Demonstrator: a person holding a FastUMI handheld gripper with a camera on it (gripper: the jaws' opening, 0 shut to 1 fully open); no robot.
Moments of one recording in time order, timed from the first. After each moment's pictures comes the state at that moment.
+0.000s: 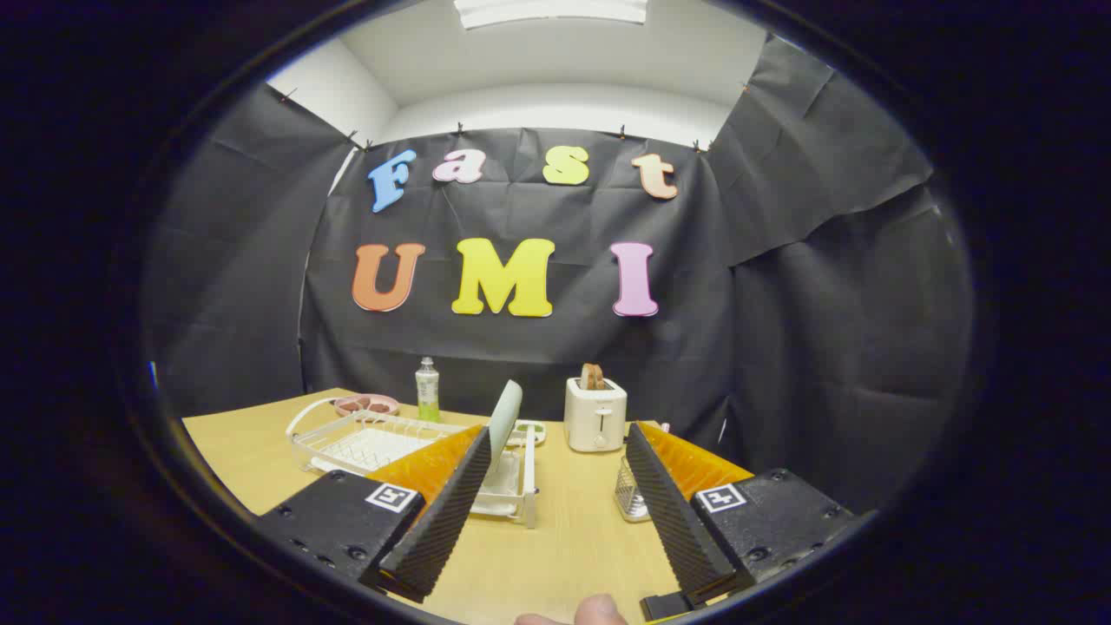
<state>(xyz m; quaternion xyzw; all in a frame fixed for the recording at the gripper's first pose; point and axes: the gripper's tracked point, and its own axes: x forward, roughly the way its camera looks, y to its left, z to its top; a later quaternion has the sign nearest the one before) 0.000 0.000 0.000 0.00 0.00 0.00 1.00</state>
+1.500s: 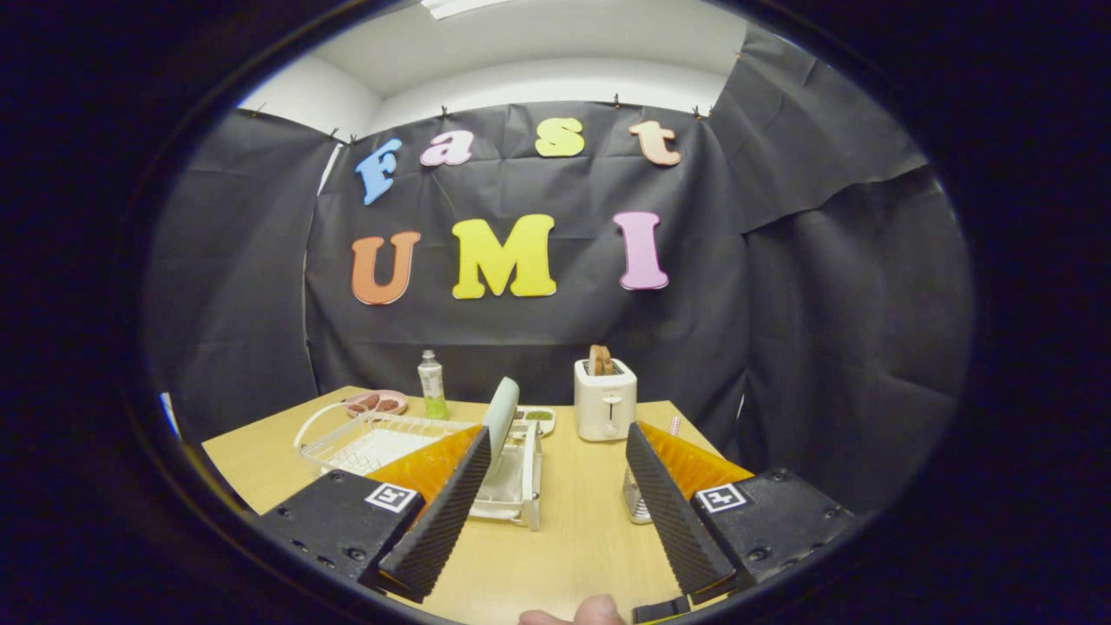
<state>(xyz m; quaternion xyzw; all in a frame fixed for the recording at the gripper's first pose) 0.043 -0.020 0.028 0.02 0.07 0.03 1.00</state>
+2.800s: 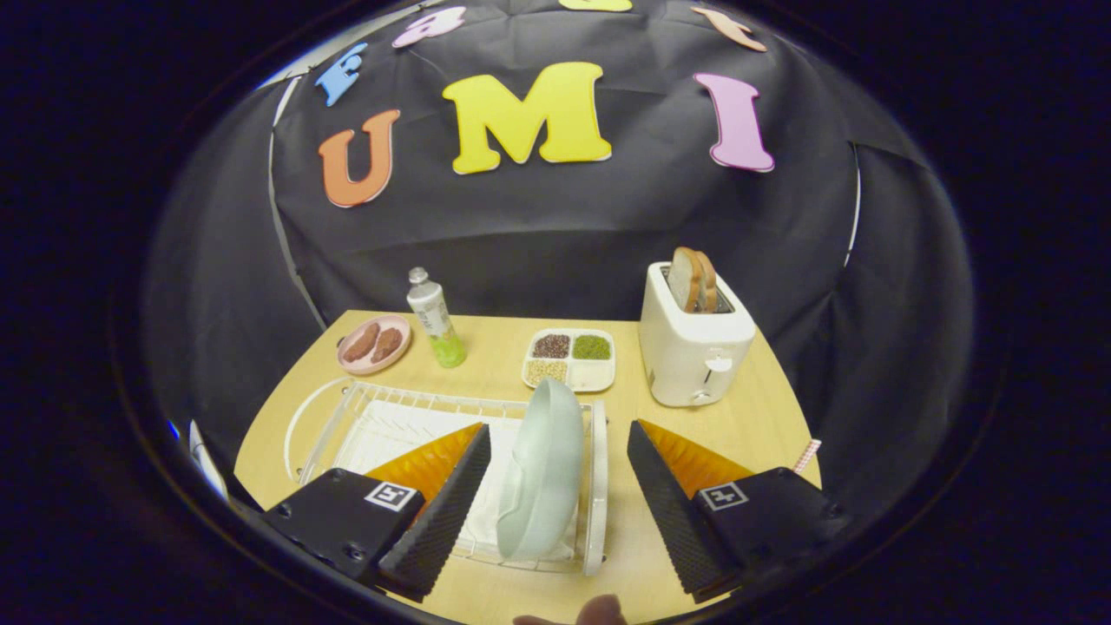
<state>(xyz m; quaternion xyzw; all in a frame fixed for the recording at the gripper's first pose) 0.260 0.075 0.011 0.02 0.36 0.08 0.93</state>
